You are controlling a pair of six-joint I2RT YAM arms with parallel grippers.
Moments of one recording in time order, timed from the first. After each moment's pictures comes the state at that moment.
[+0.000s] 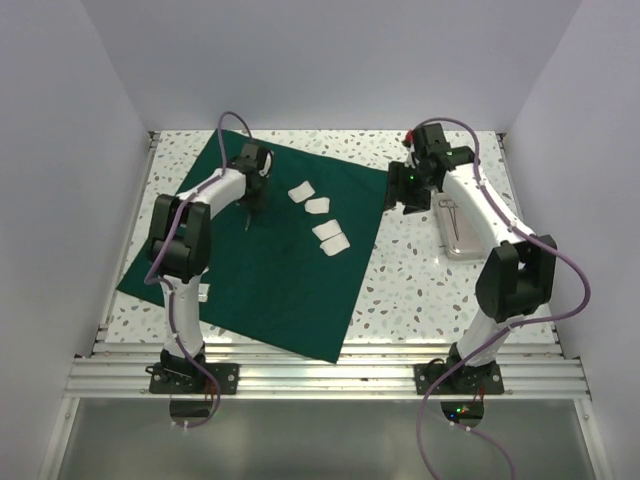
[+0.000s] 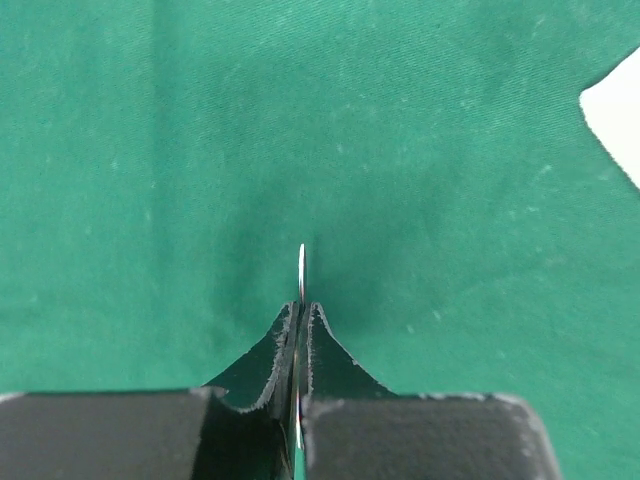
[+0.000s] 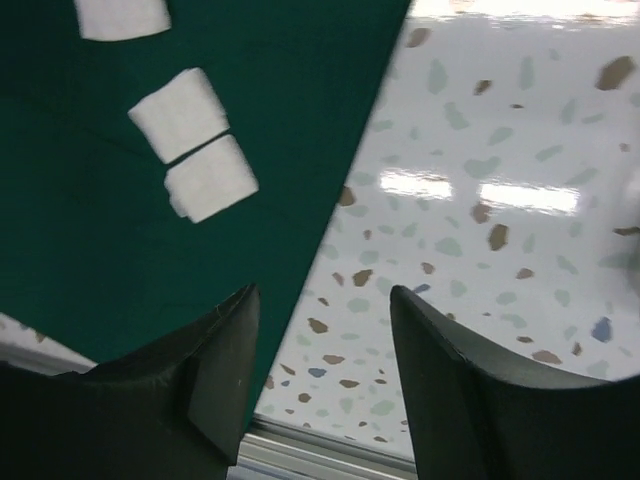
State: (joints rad) left arm -0.26 2.11 1.56 -0.51 -0.19 -0.03; right arm 0.22 1.74 1.60 -0.96 -0.12 0.33
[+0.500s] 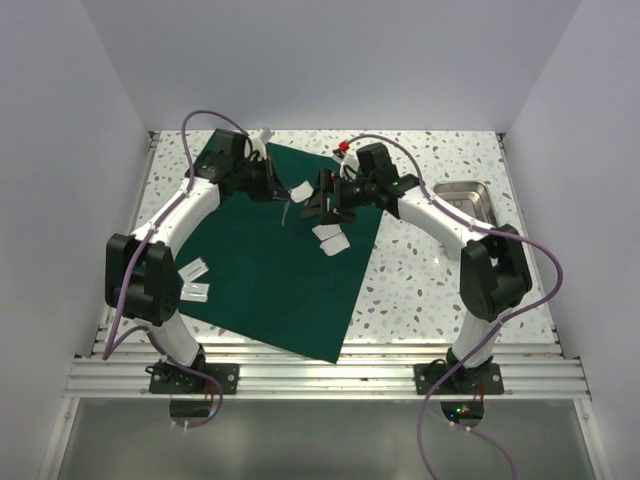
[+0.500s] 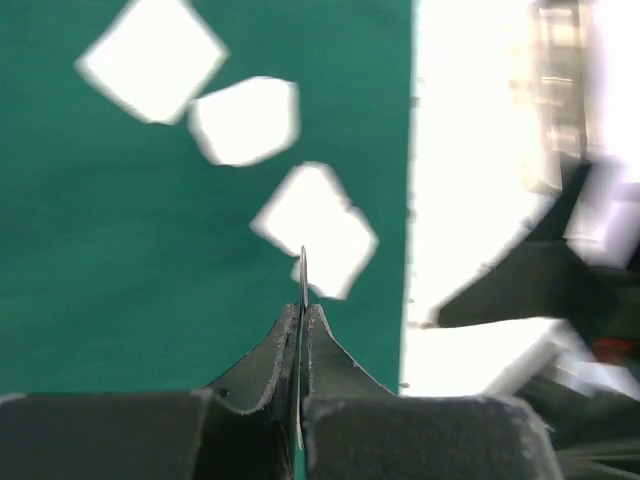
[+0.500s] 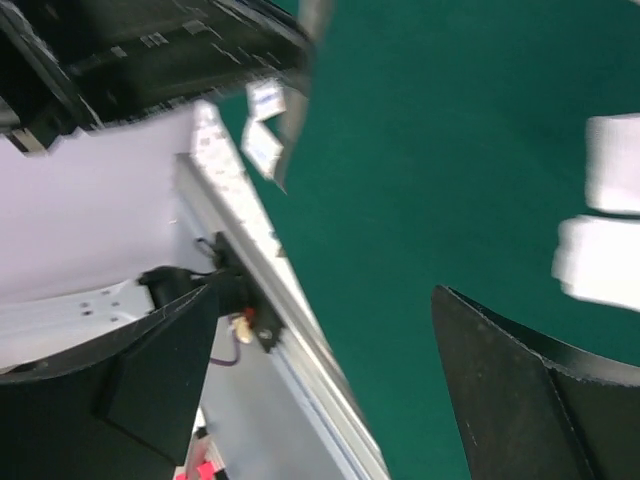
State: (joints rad) left arm -0.26 1.75 1.45 -0.51 0.43 -0.39; right arm 0.49 1.80 1.44 -0.39 -0.64 0.60
